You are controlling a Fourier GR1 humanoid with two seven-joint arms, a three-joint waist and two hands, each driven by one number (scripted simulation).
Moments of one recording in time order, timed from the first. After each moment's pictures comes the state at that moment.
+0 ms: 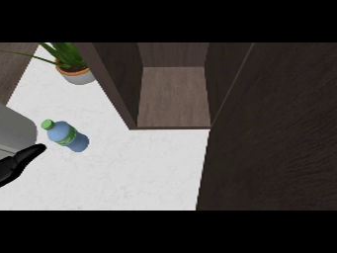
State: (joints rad) left arm 0.03 0.06 0.22 -2.13 -0.09 0.36 0.39; right arm 0.20 -0.11 0.63 -2.48 0.12 -0.19 0.31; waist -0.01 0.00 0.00
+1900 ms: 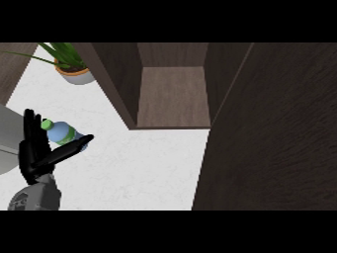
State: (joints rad) left arm -0.16 0.04 0.35 -1.18 0.08 0.26 -0.30; right arm 0.15 -0.24 0.74 -2.47 0.16 -0.37 0.30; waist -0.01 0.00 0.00
